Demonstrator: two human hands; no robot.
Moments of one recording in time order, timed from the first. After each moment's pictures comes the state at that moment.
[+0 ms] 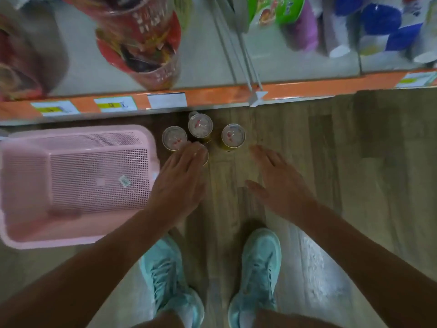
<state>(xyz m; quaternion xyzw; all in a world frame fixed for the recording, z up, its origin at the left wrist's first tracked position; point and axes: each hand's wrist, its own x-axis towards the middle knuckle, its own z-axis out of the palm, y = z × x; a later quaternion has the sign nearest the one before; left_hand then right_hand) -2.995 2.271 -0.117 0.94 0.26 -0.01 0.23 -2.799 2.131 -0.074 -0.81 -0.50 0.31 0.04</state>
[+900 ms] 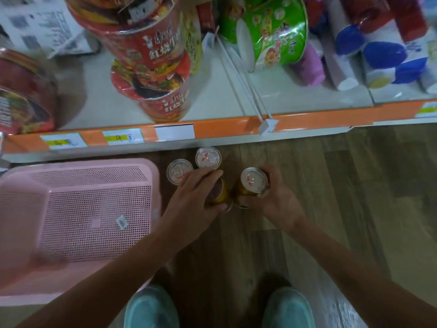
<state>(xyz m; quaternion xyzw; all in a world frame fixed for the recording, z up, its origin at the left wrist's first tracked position) -2.977 2.282 -0.170 0.91 0.29 0.10 0.28 -2.789 2.157 -0.184 -0.81 -0.31 0.36 0.35</state>
